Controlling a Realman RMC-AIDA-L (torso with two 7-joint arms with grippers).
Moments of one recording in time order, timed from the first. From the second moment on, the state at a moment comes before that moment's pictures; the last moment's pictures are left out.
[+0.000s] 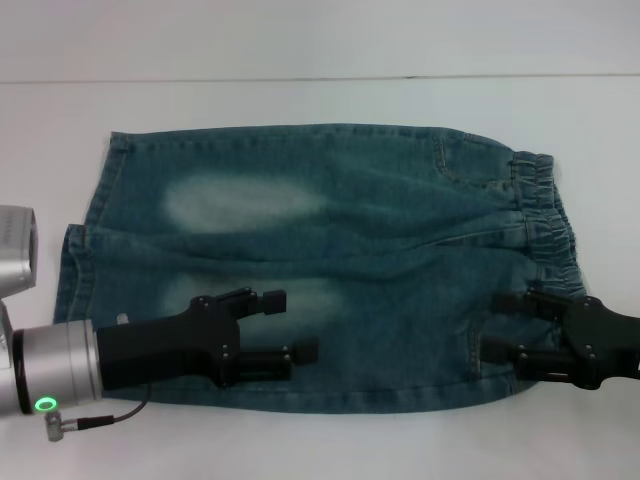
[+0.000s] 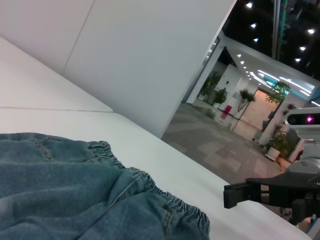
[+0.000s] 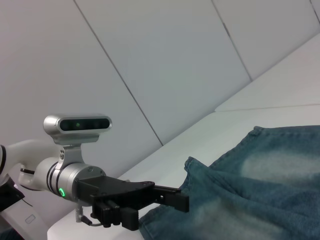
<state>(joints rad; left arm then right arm) -0.54 -2.15 0.34 0.42 2.29 1.66 -1.29 0.36 1.95 -0.96 -0.38 -1.65 -1.66 1.33</state>
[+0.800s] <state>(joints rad) -0.43 -2.14 0.25 0.63 2.25 1.75 -1.30 0.35 1.96 -0.96 -0.41 -1.65 -1.65 1.33</state>
